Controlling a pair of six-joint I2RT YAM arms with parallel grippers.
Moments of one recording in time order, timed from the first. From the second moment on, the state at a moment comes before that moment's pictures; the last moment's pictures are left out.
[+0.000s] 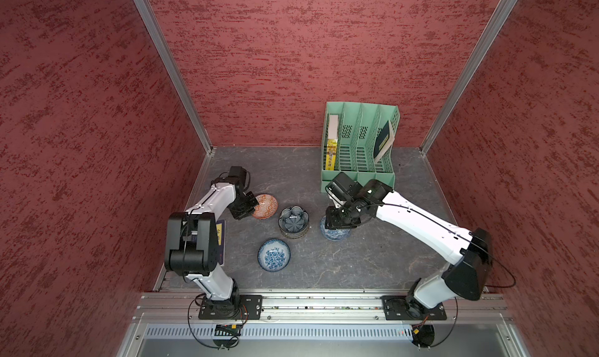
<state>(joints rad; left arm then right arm) -0.01 1.65 1.12 -0.85 0.12 -0.61 0.81 1.56 1.46 -1.12 -0.18 0.66</state>
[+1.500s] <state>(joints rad) -0.54 1.57 1.64 -1.24 0.20 -0.55 0.73 1.57 1.74 -1.27 -0.10 0.65</state>
